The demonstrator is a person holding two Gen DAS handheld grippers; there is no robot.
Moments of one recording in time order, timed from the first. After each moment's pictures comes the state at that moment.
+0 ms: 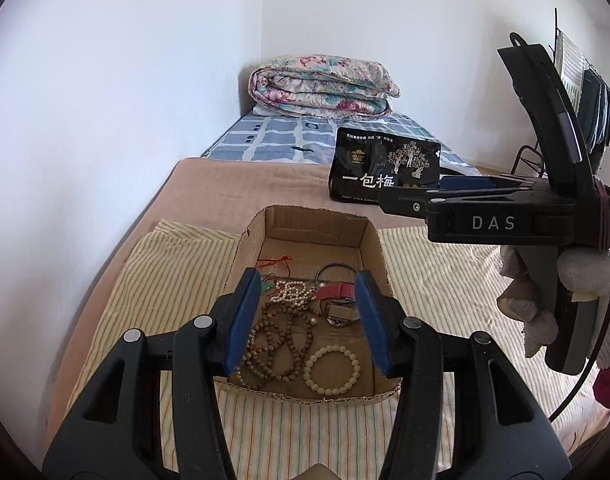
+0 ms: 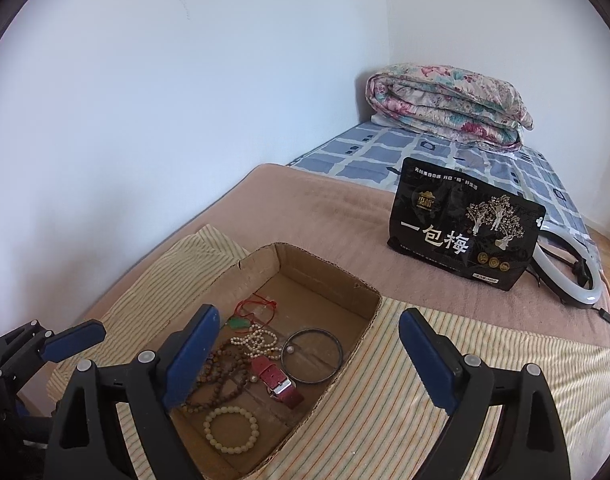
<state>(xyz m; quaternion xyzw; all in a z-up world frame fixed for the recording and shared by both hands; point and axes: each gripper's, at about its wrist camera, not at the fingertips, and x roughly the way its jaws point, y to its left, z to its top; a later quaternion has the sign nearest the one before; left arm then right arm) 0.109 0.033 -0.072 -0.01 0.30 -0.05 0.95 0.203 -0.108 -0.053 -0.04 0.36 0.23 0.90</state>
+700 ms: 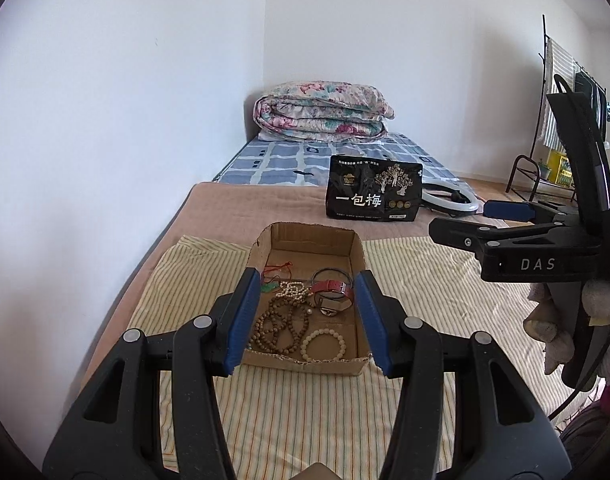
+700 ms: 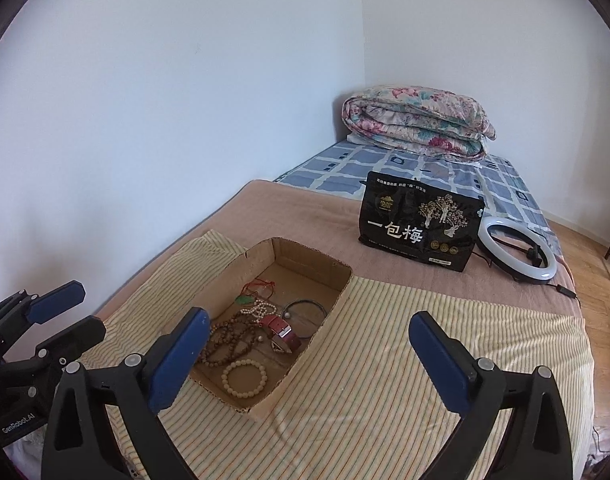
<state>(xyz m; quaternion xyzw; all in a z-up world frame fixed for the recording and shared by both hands) 0.033 0.026 -0.030 0.00 0.26 -0.04 0.96 0.108 -0.146 -0.015 -0.04 0.33 0.19 0.92</state>
